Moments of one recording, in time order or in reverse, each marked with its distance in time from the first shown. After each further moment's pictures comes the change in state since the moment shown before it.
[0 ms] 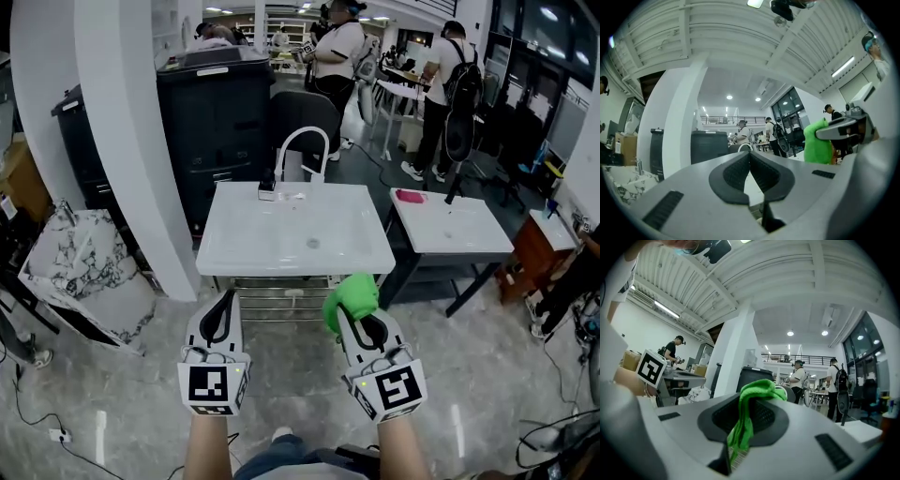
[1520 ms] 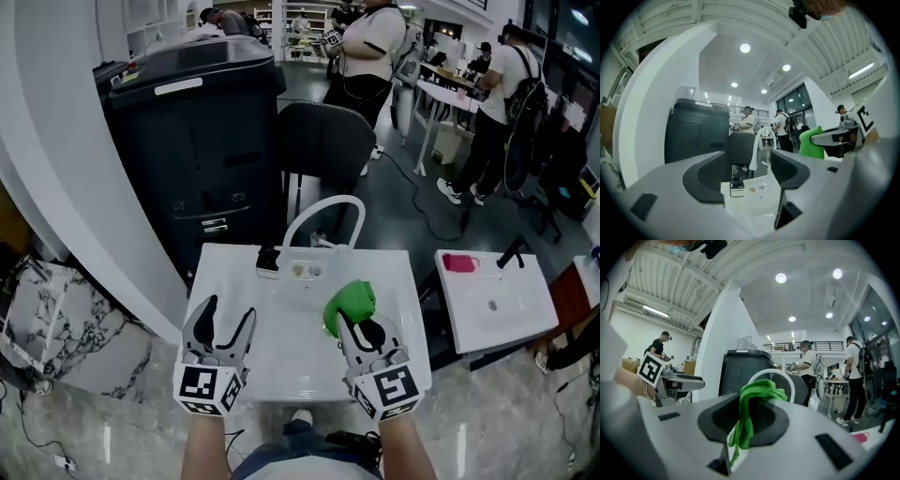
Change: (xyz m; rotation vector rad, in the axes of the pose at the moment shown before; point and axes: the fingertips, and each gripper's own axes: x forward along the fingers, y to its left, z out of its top) left arm 0.392 0.117 -0.113 -0.132 0.098 -0.013; right arm 0.377 -0.206 -0.108 0.089 0.076 0.092
